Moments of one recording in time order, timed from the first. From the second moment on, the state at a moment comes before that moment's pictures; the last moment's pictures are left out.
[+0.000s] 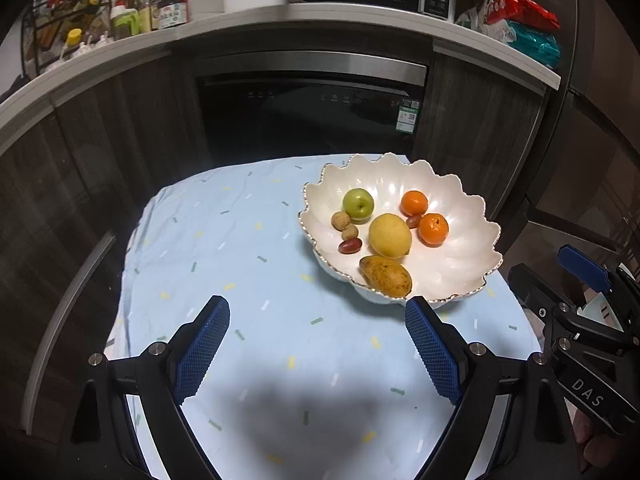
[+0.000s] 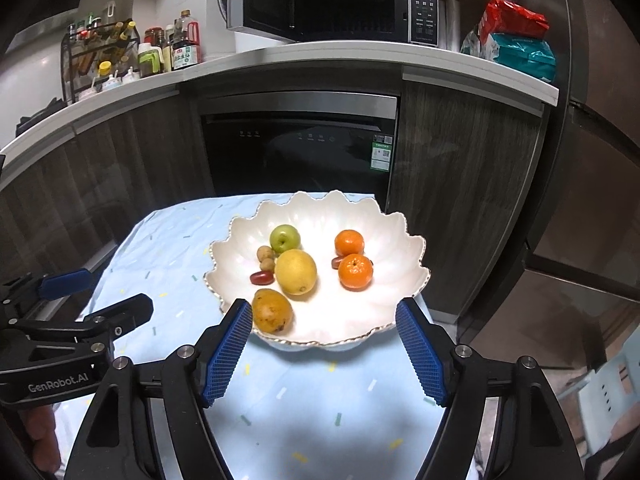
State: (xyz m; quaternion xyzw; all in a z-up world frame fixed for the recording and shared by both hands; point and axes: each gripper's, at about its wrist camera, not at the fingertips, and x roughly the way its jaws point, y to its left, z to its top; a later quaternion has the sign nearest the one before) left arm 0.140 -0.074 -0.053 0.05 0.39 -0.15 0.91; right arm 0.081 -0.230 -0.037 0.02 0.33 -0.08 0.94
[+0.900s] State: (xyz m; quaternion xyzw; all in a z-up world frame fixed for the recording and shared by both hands) left arm 0.100 -0.049 -0.044 0.03 0.38 -0.12 0.92; right arm 0.048 -0.219 -0.028 0.03 0.32 -0.07 0.94
